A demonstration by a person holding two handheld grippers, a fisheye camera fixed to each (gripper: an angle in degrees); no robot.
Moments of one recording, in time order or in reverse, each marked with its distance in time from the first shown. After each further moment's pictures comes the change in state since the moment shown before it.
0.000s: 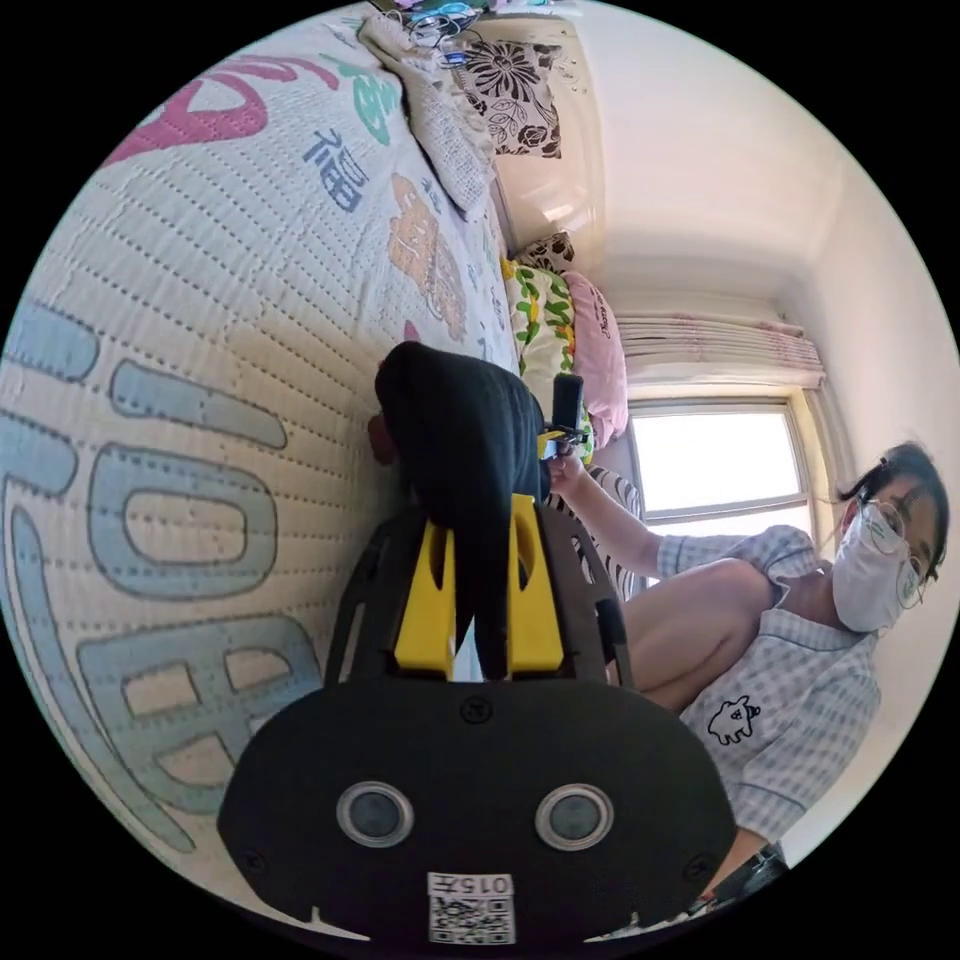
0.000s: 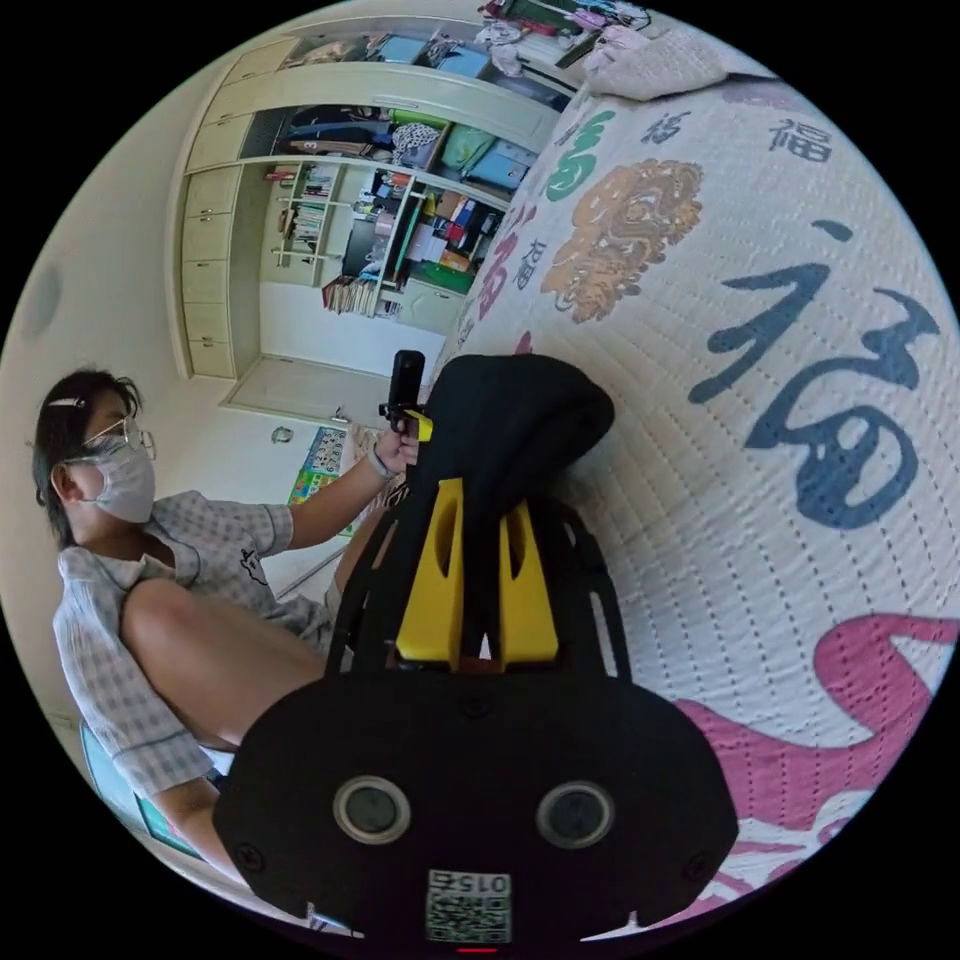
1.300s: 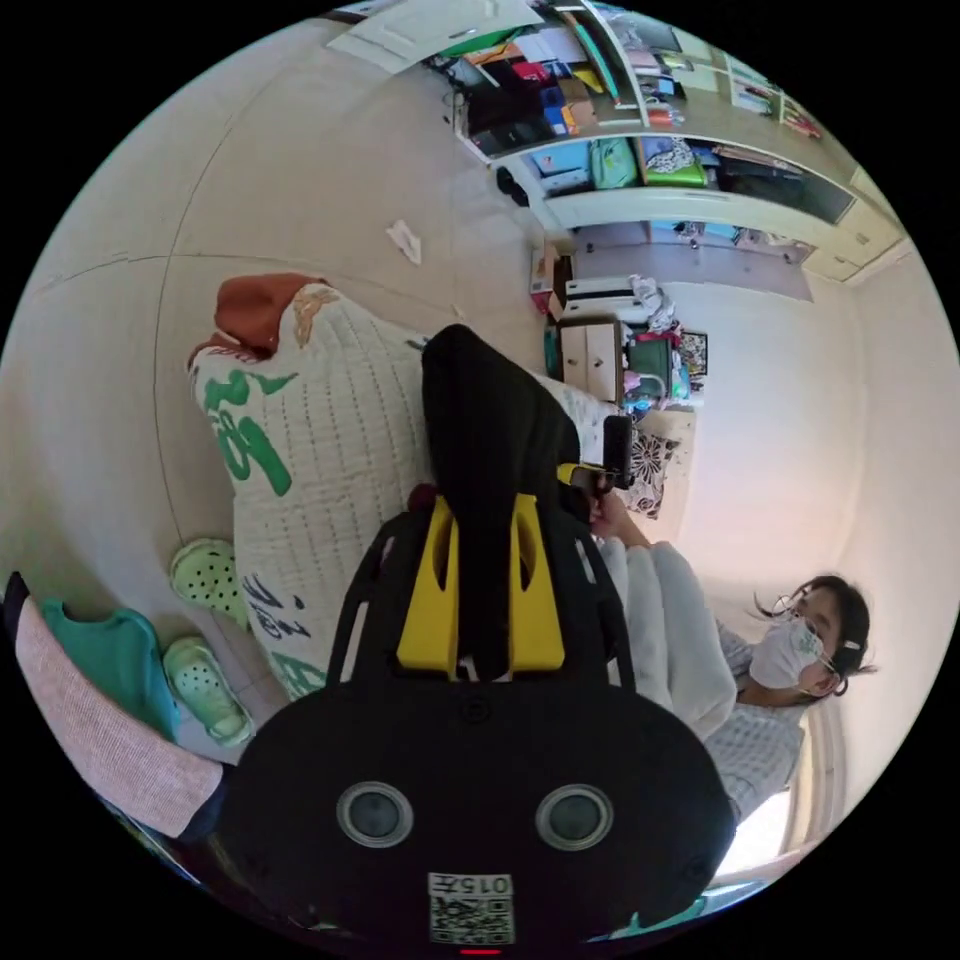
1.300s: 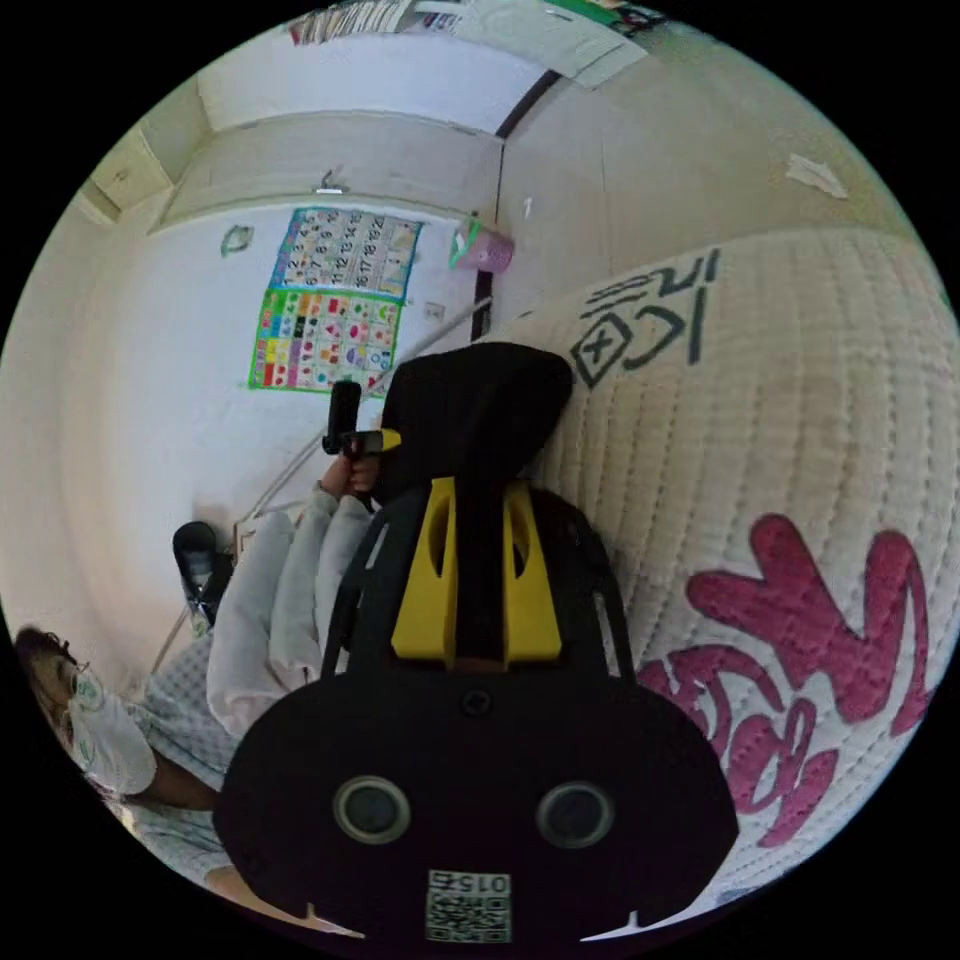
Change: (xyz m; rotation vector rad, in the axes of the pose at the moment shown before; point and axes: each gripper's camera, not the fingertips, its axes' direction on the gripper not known) left arm 0.111 0.682 -0.500 0.913 -0.251 -0.597; right arm -0.242 -0.309 0.712 -0.714 -0.097 -0.140
